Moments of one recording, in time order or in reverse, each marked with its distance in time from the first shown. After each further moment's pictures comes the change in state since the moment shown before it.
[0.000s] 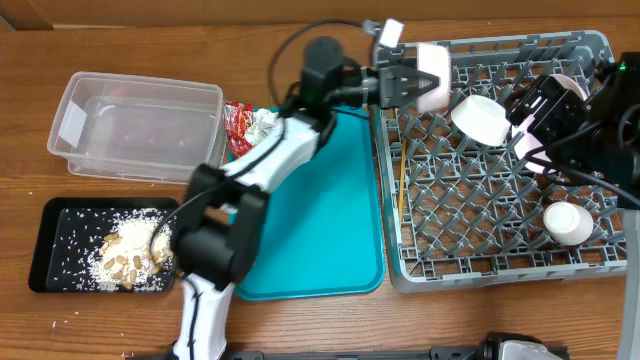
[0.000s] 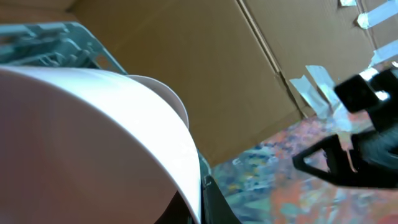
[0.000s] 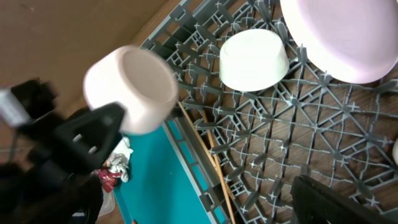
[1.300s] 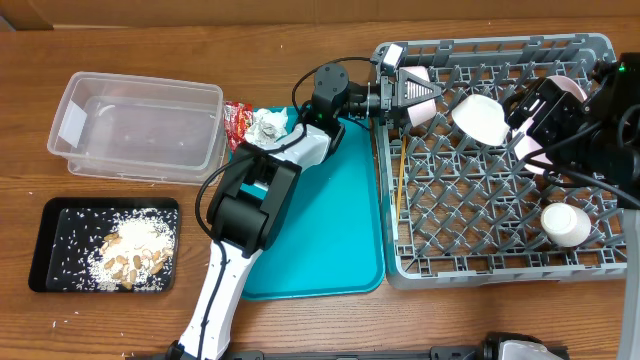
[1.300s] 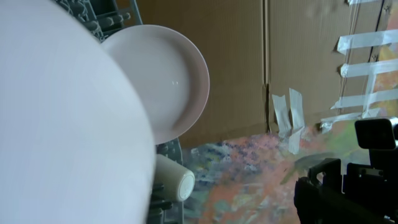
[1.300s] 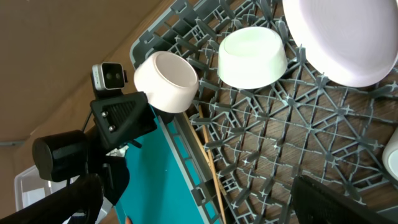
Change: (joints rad) left arm 0.016 0.302 0.098 0.333 0.106 -0.540; right arm 0.000 0.000 0.000 -0.011 0.000 -0.032
